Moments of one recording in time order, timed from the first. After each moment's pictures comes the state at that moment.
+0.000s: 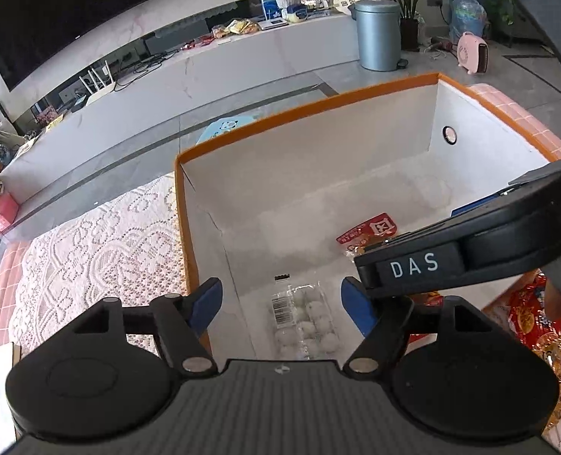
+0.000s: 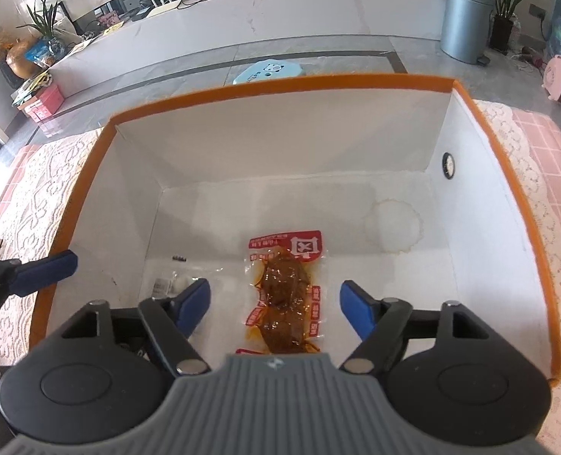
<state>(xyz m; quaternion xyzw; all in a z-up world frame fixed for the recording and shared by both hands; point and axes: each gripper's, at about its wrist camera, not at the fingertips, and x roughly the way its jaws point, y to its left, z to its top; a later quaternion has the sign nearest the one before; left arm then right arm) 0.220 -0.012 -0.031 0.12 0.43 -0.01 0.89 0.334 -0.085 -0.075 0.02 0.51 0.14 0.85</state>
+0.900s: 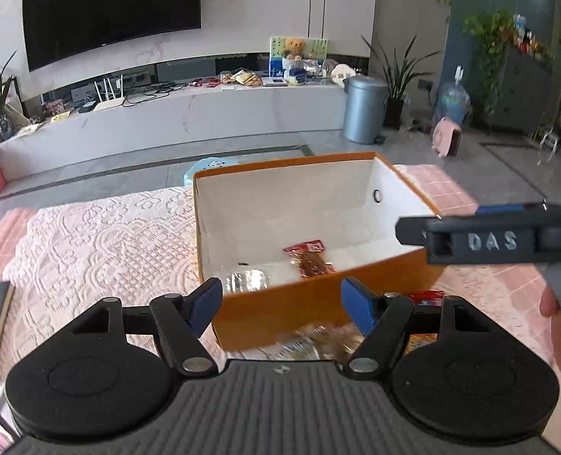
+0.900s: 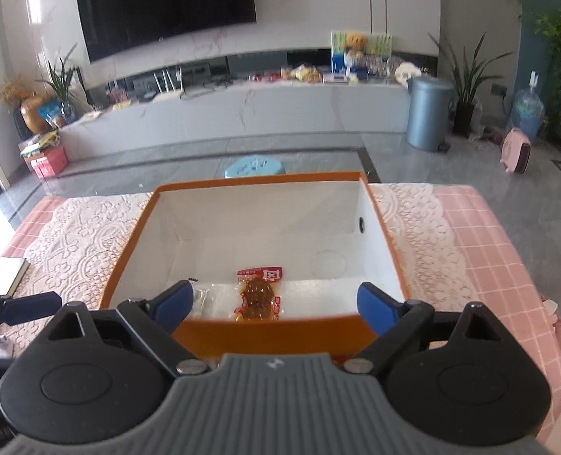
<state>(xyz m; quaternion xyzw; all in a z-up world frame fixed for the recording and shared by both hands) 0.104 -0.003 0.036 0.00 0.35 -0.03 0.94 0.187 -0.143 0.026 0.01 0.36 0.12 0.93</state>
